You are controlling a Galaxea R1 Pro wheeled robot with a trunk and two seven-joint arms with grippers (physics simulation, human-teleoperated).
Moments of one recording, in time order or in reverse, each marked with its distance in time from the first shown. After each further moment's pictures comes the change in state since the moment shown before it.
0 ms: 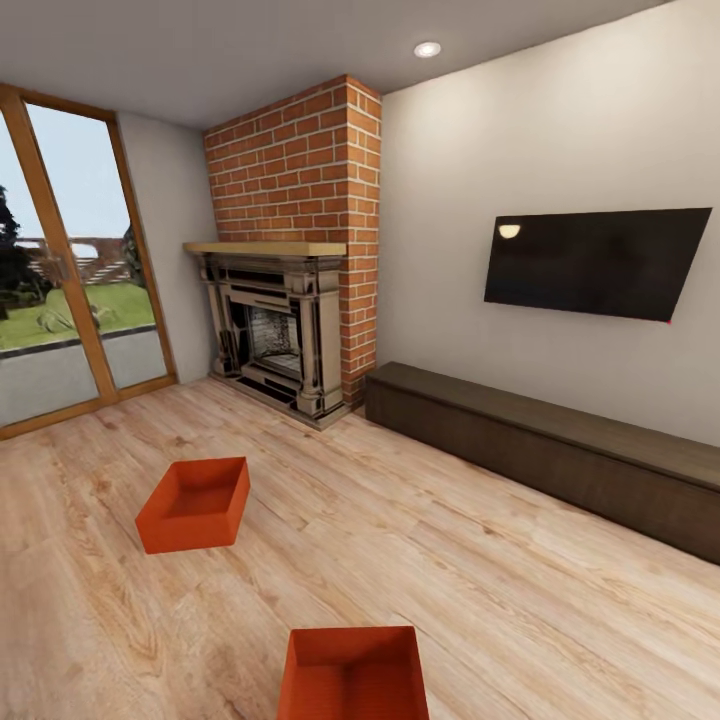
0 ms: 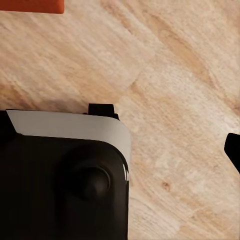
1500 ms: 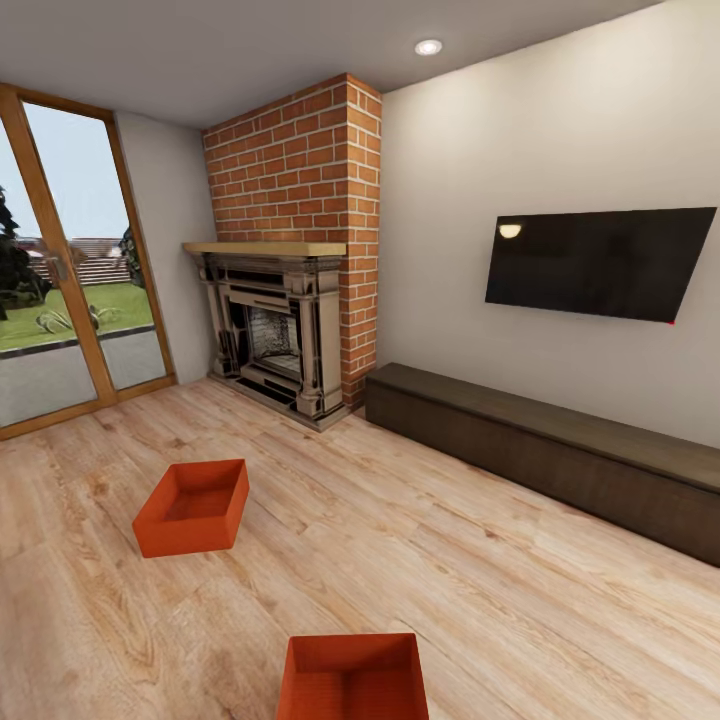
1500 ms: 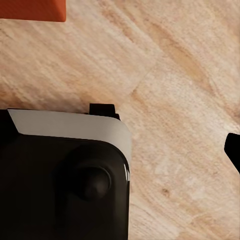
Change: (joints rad) left arm 0.000 0.000 -0.001 0.000 0.000 -0.002 0.000; right arm 0.000 0.001 0.001 0.000 0.007 0.001 0.002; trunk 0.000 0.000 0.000
